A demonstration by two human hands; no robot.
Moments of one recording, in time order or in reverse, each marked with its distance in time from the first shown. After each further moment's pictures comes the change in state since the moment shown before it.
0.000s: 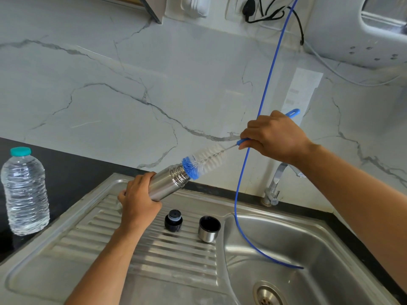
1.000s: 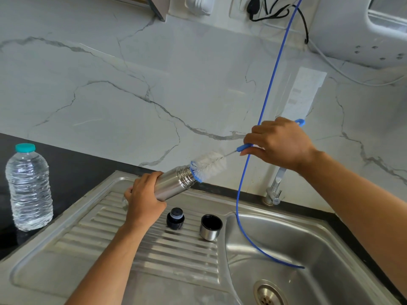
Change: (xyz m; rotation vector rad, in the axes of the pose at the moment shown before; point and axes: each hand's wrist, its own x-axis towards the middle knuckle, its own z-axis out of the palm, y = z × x) left_hand -0.003 0.002 0.006 0.006 -0.019 0.050; right_hand -0.008 -0.014 -0.001 -0.040 -0.052 0.060
